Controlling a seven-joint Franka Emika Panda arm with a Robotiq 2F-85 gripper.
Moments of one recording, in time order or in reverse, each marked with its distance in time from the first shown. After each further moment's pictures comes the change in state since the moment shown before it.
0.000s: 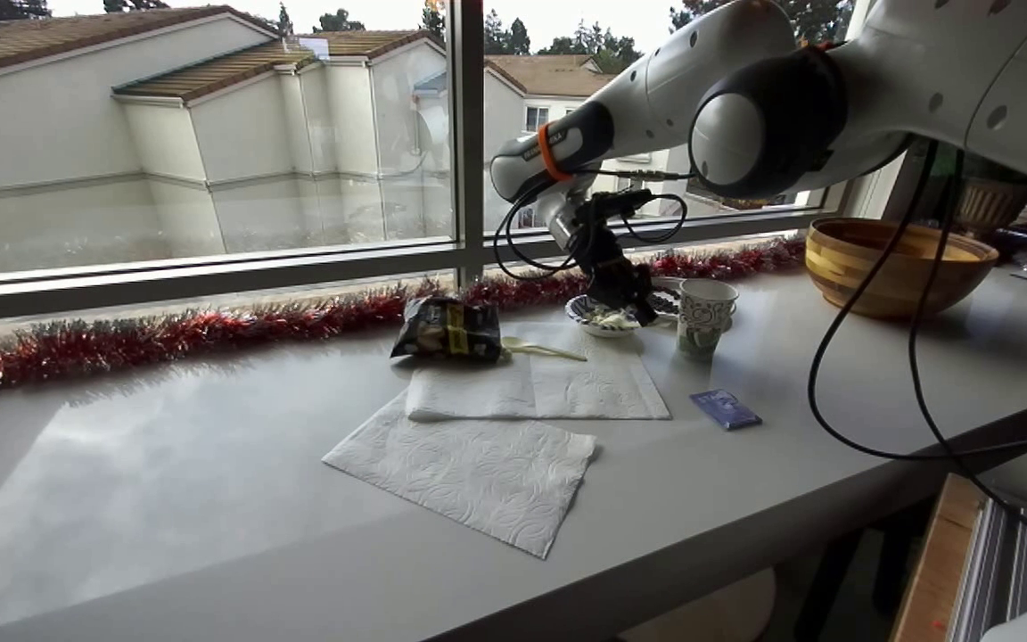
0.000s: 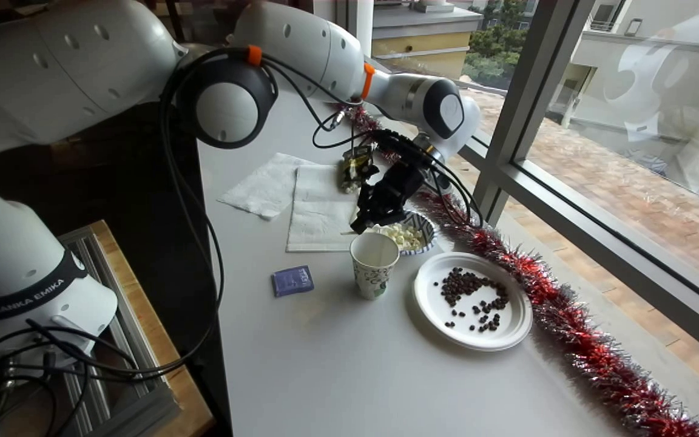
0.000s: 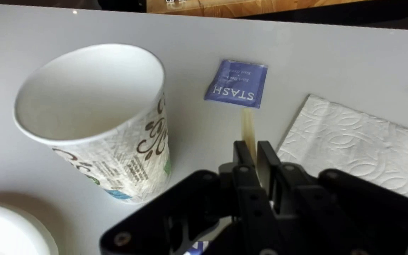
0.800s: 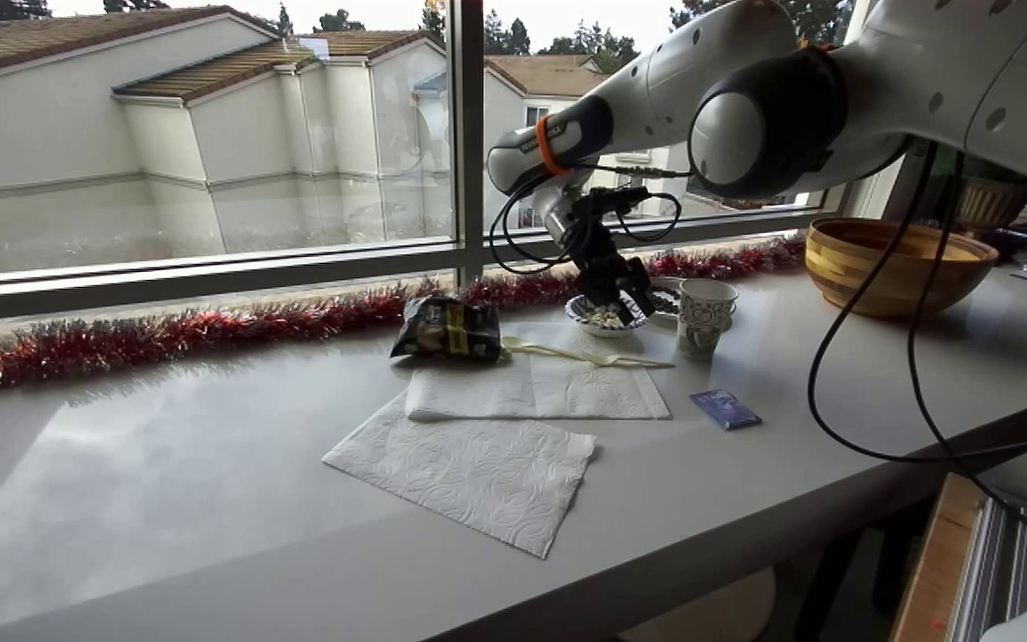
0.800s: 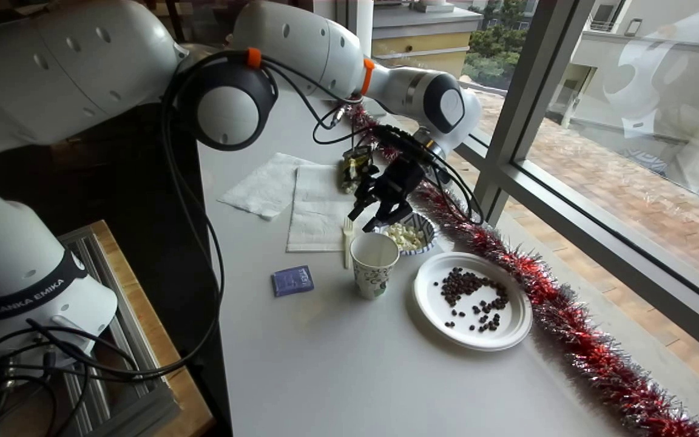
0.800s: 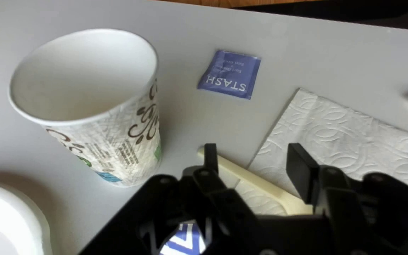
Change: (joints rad) arm -0.004 0.003 0.027 0.032 0.000 0.001 -0.022
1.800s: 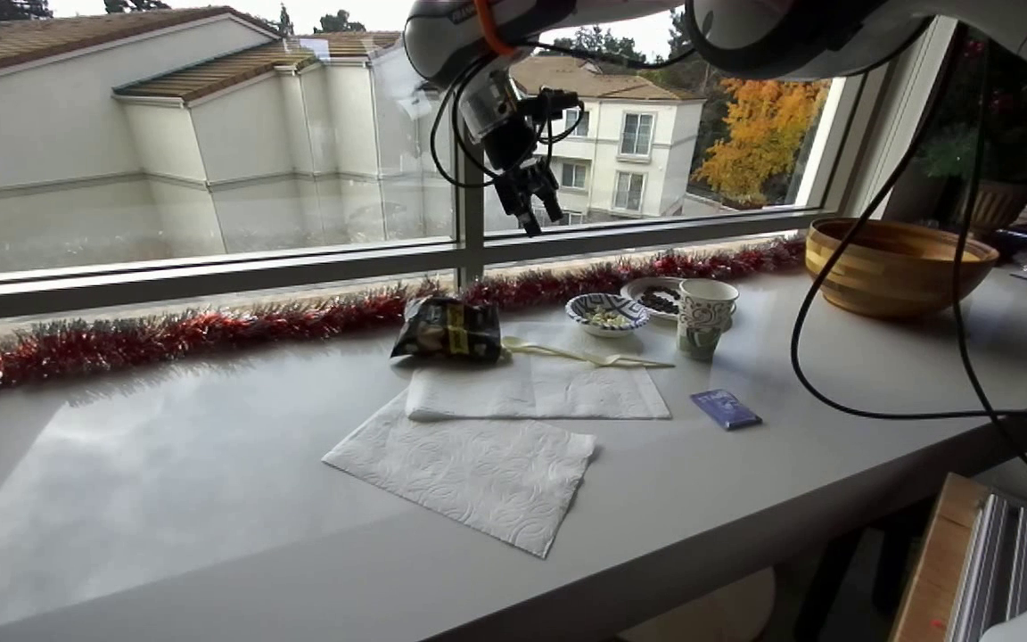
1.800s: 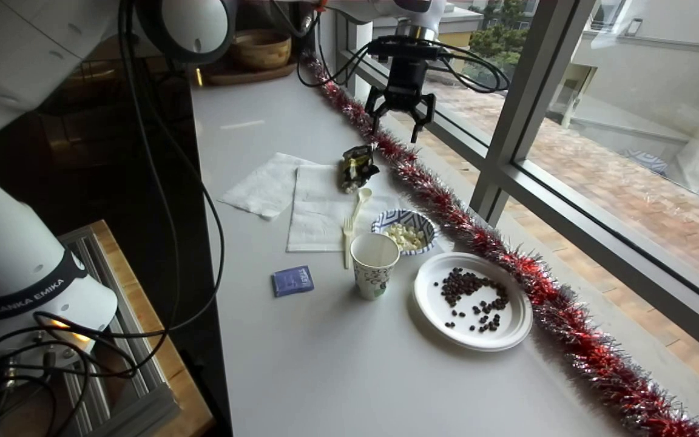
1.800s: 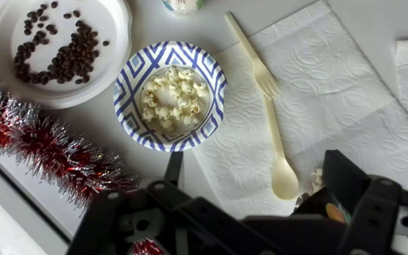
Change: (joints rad) arm 0.184 -0.292 0.017 -0.108 -0.114 0.350 -0.274
